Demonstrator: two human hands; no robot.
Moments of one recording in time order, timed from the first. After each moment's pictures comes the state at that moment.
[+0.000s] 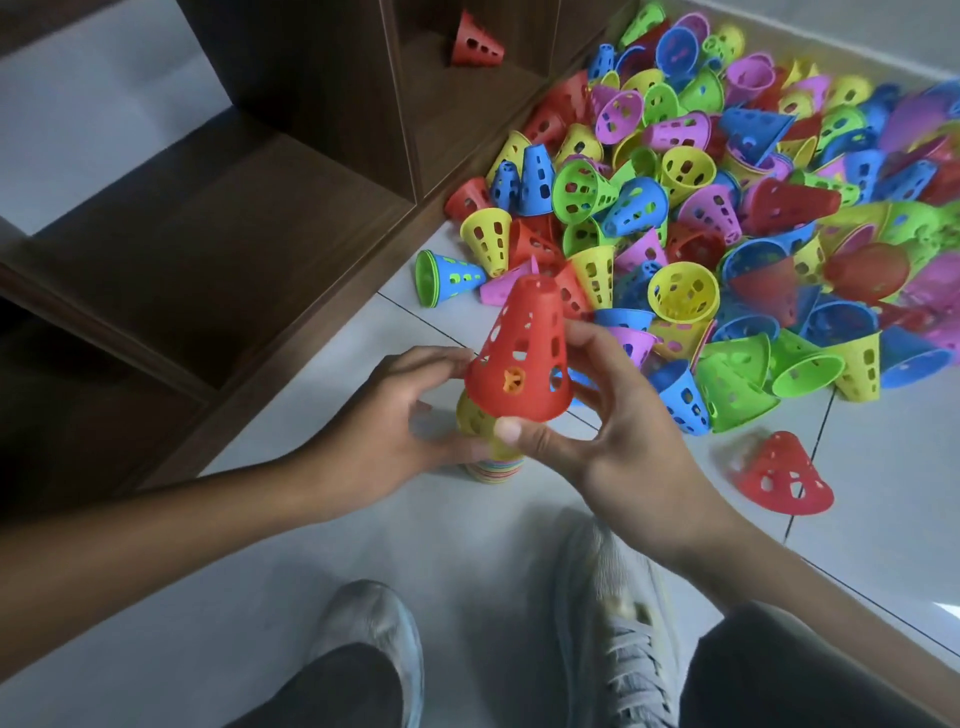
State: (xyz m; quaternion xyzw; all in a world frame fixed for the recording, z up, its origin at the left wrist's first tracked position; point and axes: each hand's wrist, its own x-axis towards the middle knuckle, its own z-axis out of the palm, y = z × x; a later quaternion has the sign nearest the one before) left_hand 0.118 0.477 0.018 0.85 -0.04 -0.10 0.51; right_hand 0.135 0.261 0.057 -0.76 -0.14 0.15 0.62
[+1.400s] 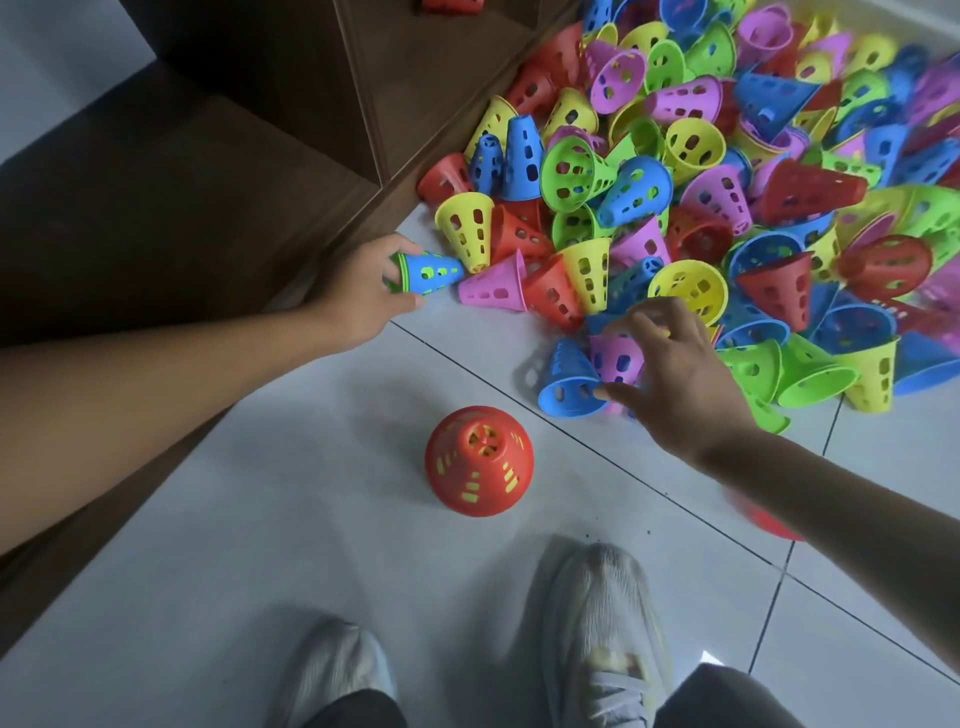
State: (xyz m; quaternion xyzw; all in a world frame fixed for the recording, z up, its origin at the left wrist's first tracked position) left_hand 0.286 0.521 -0.042 0.91 0.07 -0.08 0.41; right_hand 0.254 0.191 -0.031 -0.97 -0.17 0.05 0.18
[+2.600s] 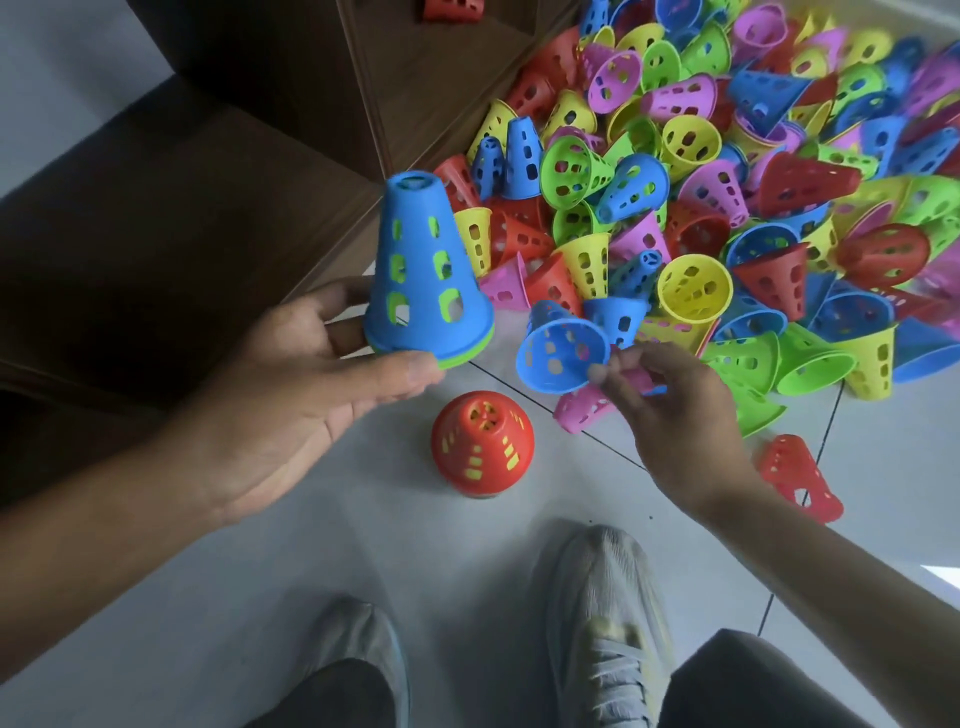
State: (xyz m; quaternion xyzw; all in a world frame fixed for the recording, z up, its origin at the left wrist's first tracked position) left_hand 0.153 0.486 0.075 0.59 0.11 -0.12 0.79; right_hand 0.200 0.213 -0.011 -0.88 -0.01 0.02 0.47
